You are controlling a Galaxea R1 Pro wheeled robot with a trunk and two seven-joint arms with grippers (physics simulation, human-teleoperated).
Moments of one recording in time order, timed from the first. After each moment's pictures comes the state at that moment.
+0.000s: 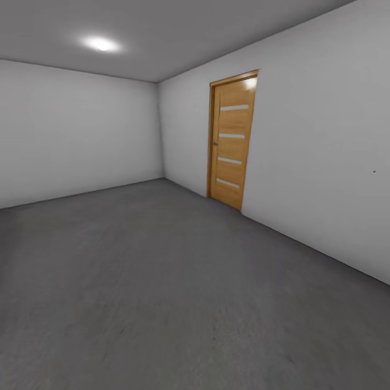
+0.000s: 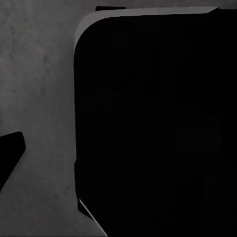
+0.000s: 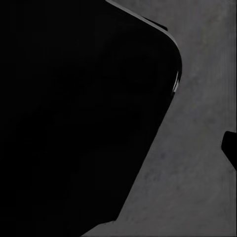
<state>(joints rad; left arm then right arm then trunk) 0.00 0.01 0.01 -0.04 0.03 -0.02 0.00 0.00 -0.01 0.49 -0.01 -0.12 -0.08 0.00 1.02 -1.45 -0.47</state>
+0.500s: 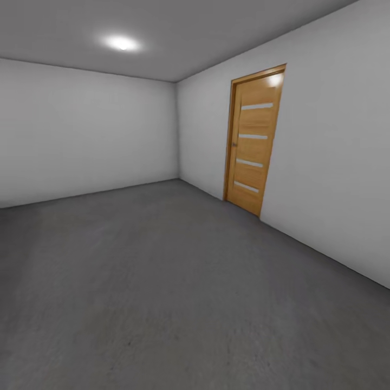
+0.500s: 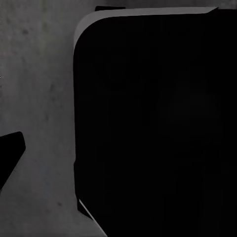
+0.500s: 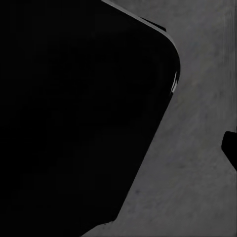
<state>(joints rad) 0.00 0.01 0.01 -0.04 0.03 -0.02 0.00 0.00 -0.01 0.49 -0.01 -0.12 -0.08 0.00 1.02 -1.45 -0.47</state>
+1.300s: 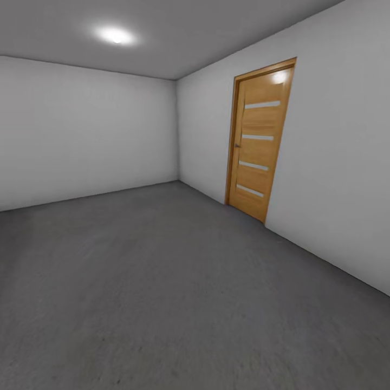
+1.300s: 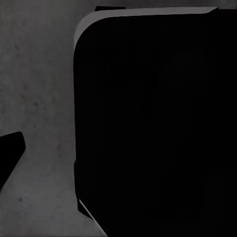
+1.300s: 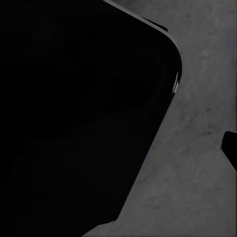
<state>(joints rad) 0.00 0.01 0.01 -0.04 0.03 -0.02 0.00 0.00 -0.01 0.49 -0.01 -0.12 -0.08 0.01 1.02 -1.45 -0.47</state>
